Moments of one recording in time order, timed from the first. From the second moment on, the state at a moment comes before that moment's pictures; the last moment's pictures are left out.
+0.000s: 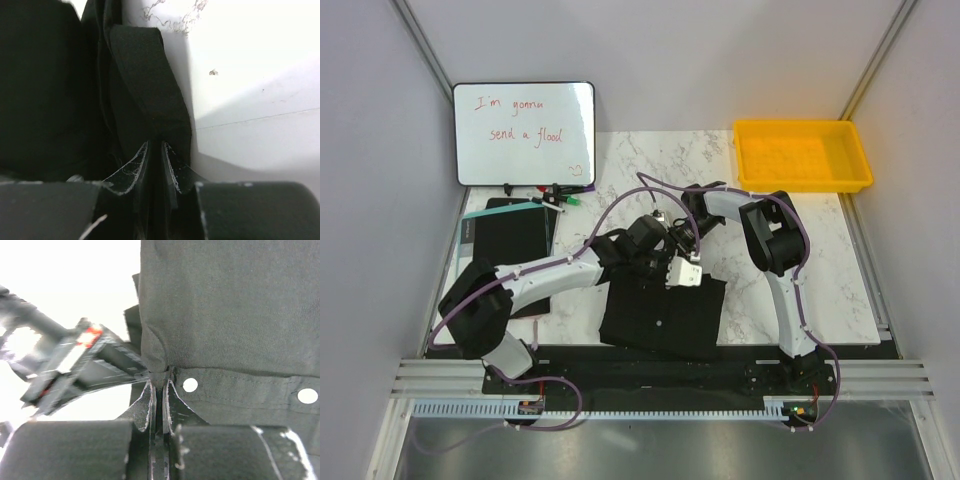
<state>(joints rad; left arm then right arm) -0.92 1.57 1.04 -0.34 0.34 0.83 0.43 2.31 1.60 -1.01 -0.98 -0.47</state>
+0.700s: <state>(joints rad) -0.83 1.67 1.08 -0.29 0.32 0.91 0.43 2.31 1.62 -1.02 -0.97 -0.47</state>
